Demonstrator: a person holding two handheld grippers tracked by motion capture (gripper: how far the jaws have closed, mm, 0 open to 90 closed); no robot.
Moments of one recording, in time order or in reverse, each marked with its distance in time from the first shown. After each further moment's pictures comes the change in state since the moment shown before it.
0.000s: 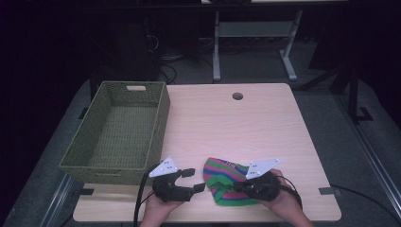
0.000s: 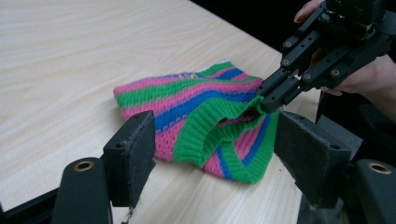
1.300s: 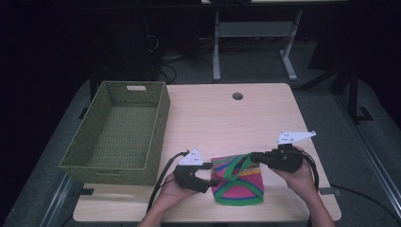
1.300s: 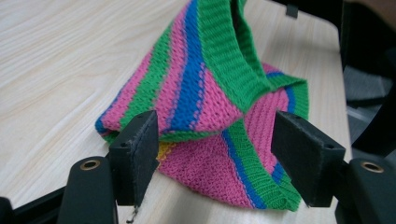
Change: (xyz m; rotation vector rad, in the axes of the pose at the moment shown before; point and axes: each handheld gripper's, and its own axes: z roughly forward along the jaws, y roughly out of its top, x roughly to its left) left arm 0.010 0.020 0.067 0.186 -0.062 0.221; right arm -0.079 -0.001 -0.049 -0.241 0.012 0.203
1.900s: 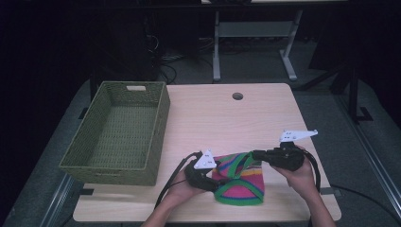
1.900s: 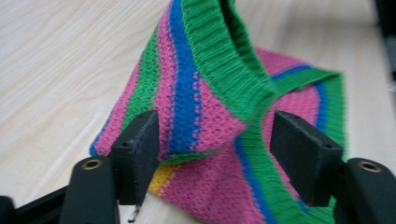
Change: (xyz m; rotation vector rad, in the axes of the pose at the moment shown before) left arm -0.008 0.011 0.030 0.055 0.088 0.143; right arm -0.010 -0.003 -0.001 -0.010 -0.007 0.037
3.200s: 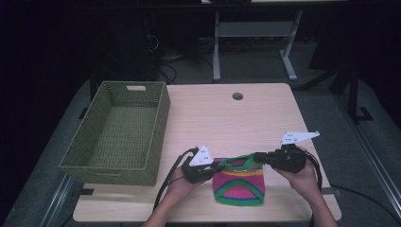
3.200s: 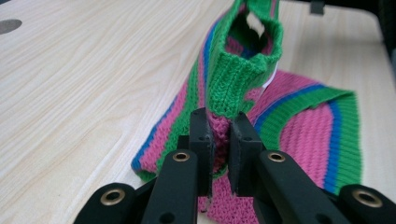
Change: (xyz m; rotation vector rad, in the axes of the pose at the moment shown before) left arm 0.010 0.003 -0.019 -0.098 0.009 -0.013; right arm 0.008 -0.001 -0.005 0.020 0.003 -0.033
